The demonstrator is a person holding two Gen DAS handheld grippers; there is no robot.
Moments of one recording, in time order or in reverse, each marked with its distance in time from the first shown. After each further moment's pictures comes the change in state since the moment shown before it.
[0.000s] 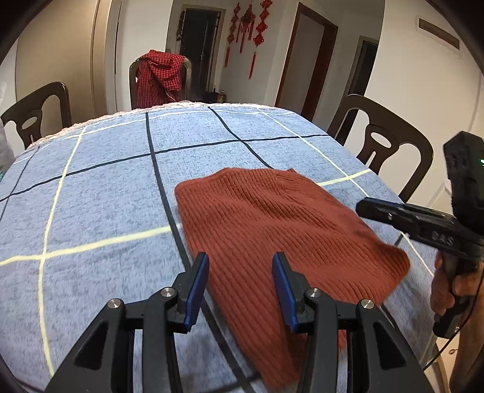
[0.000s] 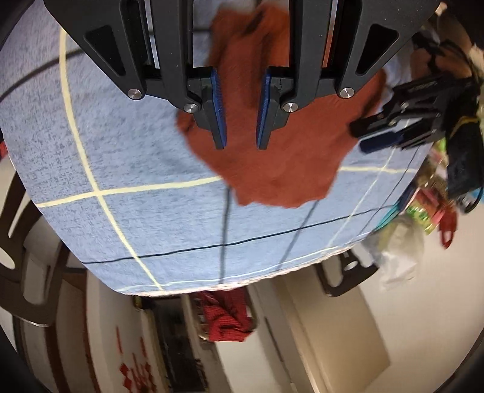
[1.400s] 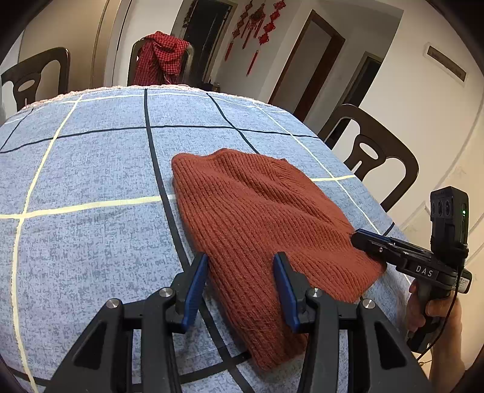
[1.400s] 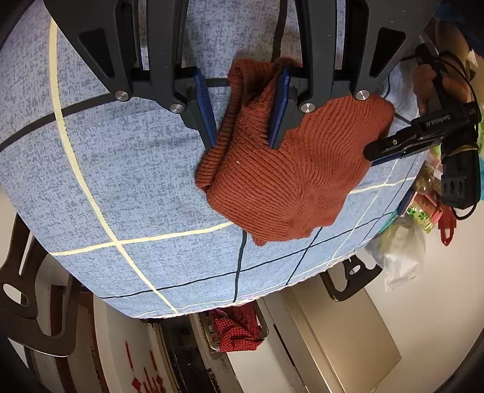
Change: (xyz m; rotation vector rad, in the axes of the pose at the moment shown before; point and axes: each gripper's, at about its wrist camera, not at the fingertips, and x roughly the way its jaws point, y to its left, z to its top) left arm 0.005 0.017 -0.015 -0.126 0.027 -0.131; right arm 0.000 -0.025 -0.035 0.078 0.036 0.007
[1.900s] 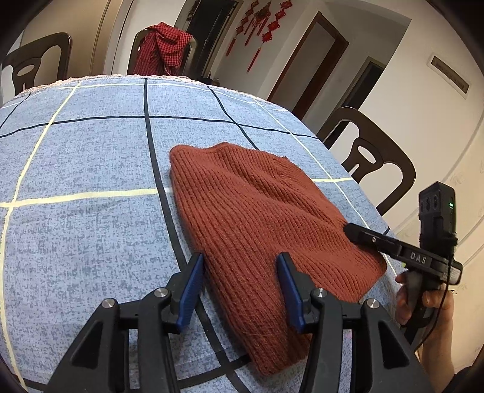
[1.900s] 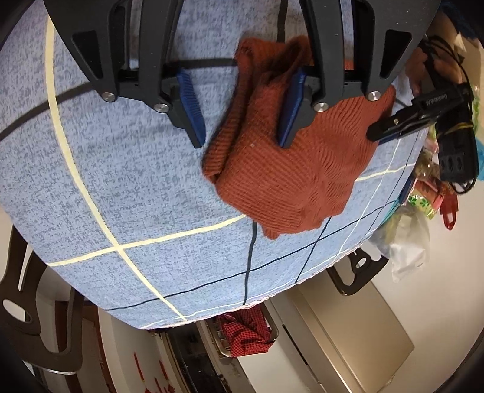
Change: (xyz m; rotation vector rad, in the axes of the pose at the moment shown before) left arm 0.006 0.008 0.000 -0.043 0.019 -0.043; right arm 0.013 -0.016 0.014 0.082 0.021 0.026
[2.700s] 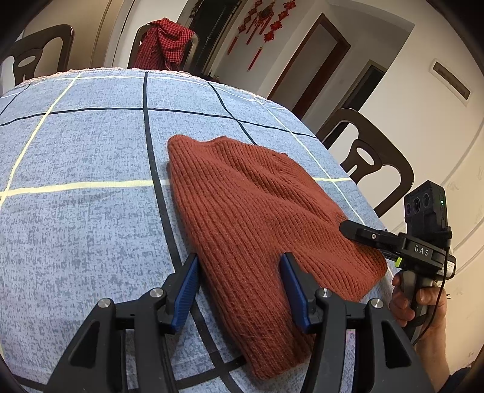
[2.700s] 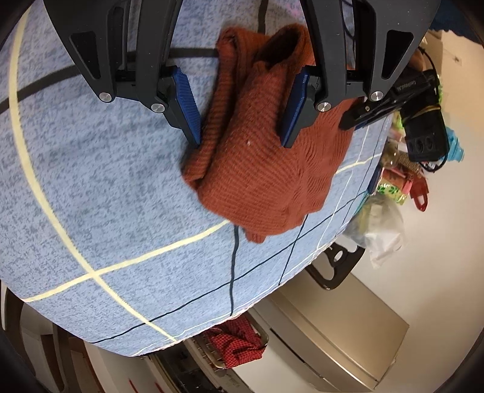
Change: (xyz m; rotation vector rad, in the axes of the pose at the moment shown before) left arm 0.005 0.000 -0.006 -0.025 0.004 -0.024; right arm 0.011 -0.008 -0.001 0.093 0.047 0.190
